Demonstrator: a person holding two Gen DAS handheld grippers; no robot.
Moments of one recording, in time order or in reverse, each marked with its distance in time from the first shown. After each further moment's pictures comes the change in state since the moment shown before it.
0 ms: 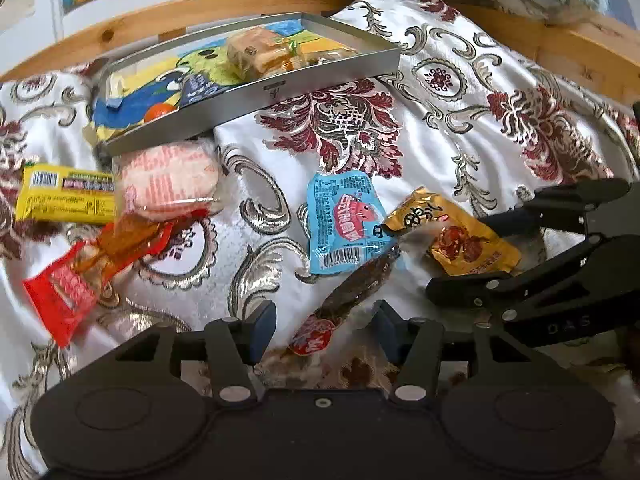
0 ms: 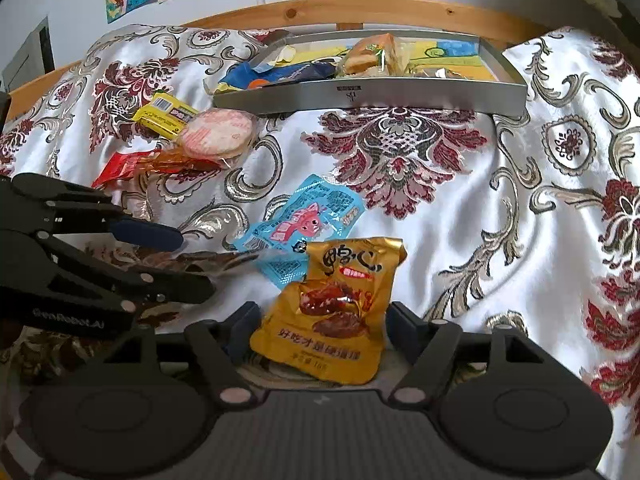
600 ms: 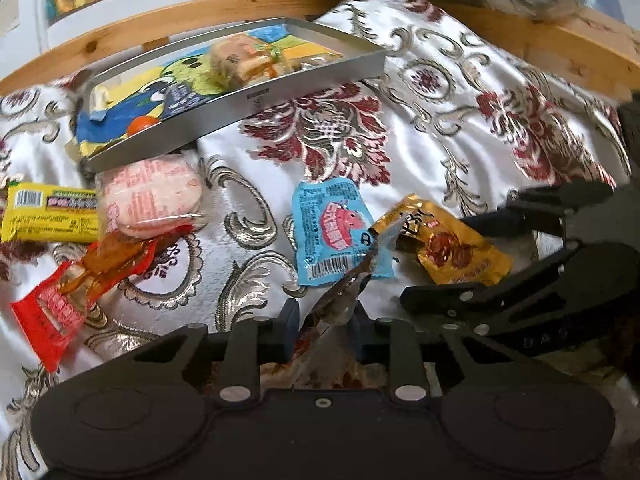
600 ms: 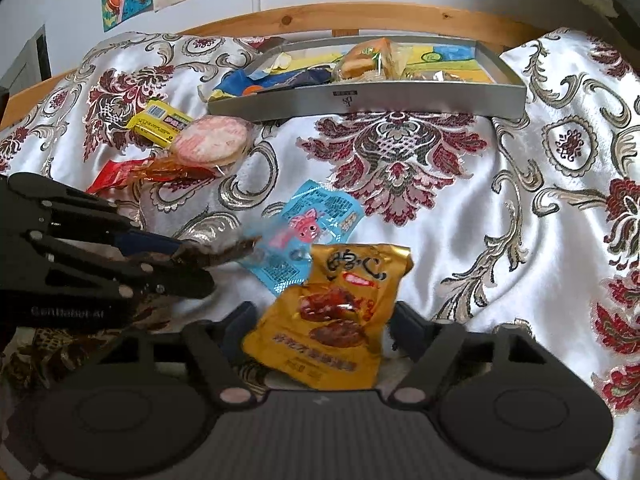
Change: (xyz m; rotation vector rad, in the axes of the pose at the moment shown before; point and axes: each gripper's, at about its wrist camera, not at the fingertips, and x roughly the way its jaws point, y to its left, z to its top) left arm 0.004 -0.001 0.005 0.008 -0.013 -0.032; right arm 0.006 -0.002 -0.002 0.018 -0.034 -0.008
